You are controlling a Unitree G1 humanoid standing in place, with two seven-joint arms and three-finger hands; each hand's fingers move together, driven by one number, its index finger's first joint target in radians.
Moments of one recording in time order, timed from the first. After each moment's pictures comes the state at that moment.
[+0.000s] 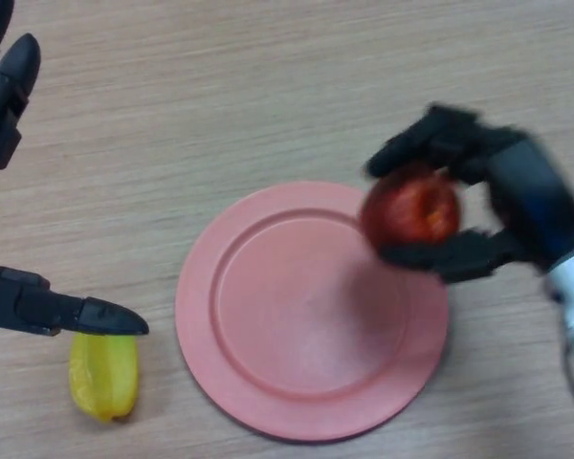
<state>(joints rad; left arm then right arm) -0.01 0.30 0.35 -0.77 -0.29 0.34 -0.27 -0.23 -0.21 0.12 -0.22 -0.16 0.11 0.30</state>
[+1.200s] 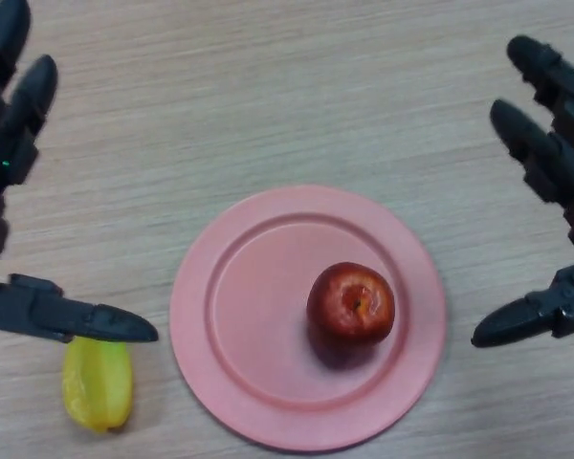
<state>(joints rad) 0.01 0.28 0.30 -0.74 -0.30 0.35 -0.27 -0.09 -0.30 -0.21 -0.70 0.32 0.57 0.29</state>
